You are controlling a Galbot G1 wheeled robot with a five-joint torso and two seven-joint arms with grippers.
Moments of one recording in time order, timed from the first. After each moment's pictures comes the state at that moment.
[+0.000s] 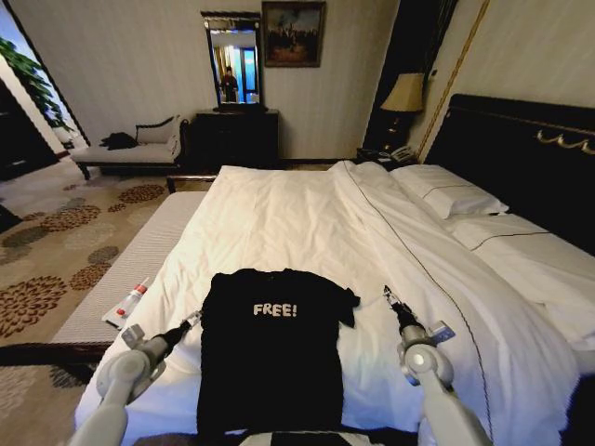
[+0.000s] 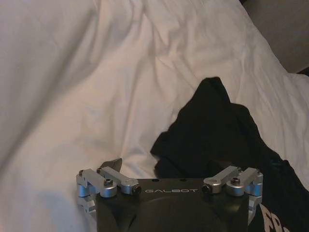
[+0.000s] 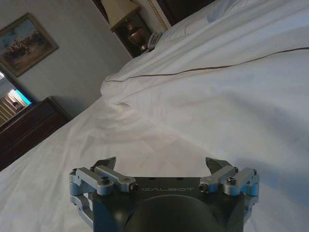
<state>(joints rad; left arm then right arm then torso) 1.43 -1.18 -0.74 -1.85 -1.32 0.60 -0.31 -1.36 1.27 0.68 1.80 1.01 -0.10 0.30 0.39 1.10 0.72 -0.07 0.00</state>
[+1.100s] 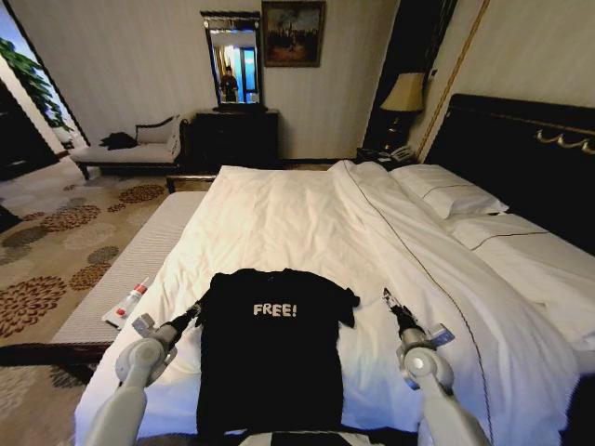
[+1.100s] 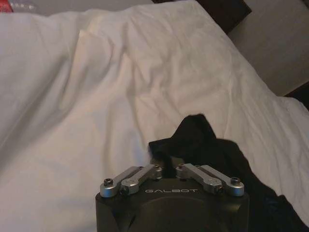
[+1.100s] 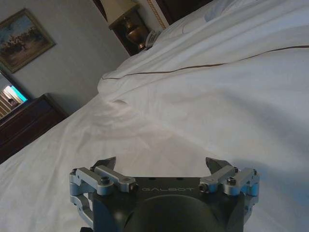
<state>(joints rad) 1.30 -1.19 -0.72 -1.79 -1.23 0.53 -0.29 -1.38 1.27 0.68 1.81 0.99 -0.10 0.31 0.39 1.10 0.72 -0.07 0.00</state>
